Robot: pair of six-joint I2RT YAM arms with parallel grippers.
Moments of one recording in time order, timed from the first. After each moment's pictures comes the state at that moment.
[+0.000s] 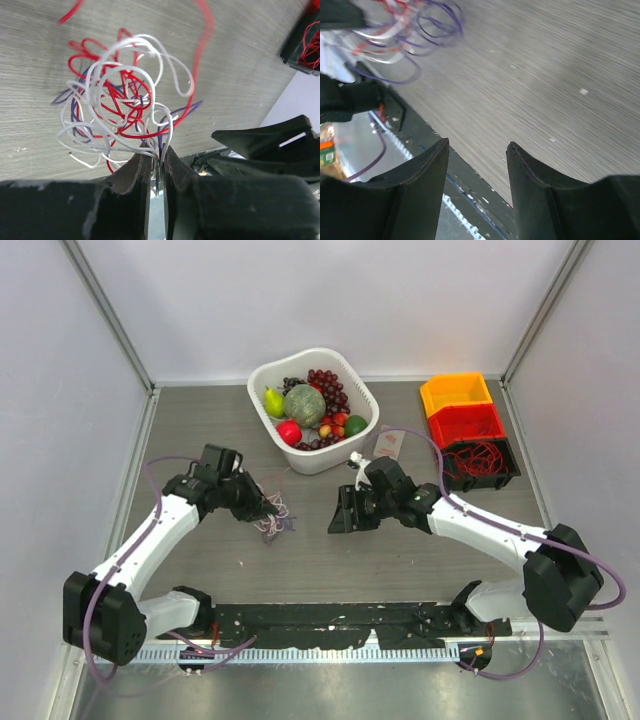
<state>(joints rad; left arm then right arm) -0.35 1.16 0.89 -0.71 0.30 -0.94 0.72 1.32 0.83 -0.35 -0.34 0.60</state>
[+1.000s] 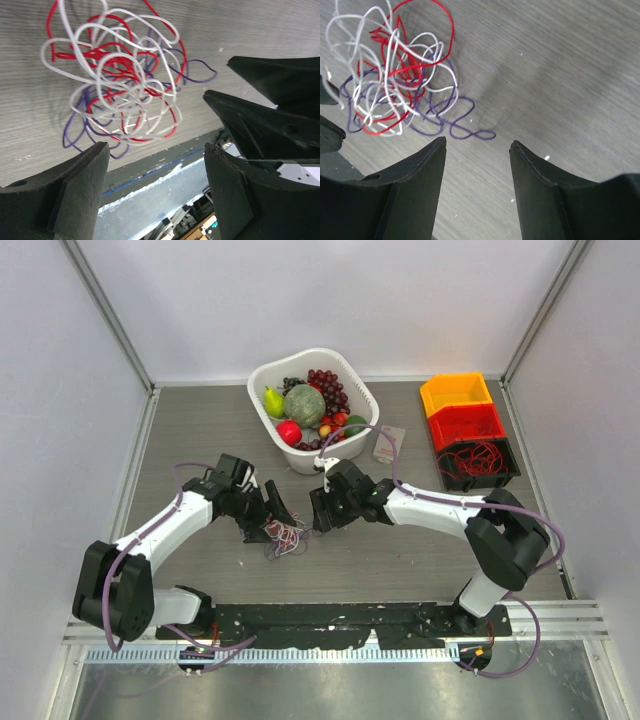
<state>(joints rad) -0.36 1.28 0.78 -0.62 0.49 -0.82 0.86 1.61 0.99 -0.25 -0.10 0.41</state>
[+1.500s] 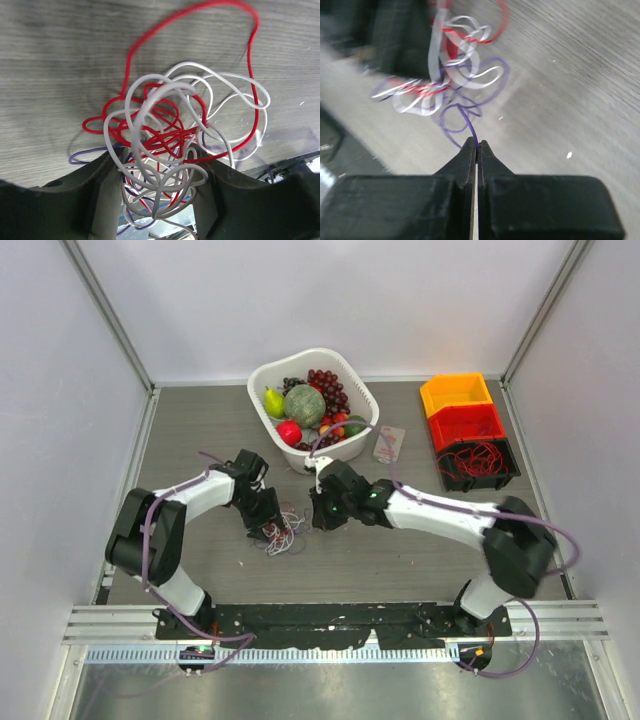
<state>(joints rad) -0.38 1.60 0.87 -0.64 0.31 -0.70 0.91 1.66 1.05 -0.26 -0.10 0.39</state>
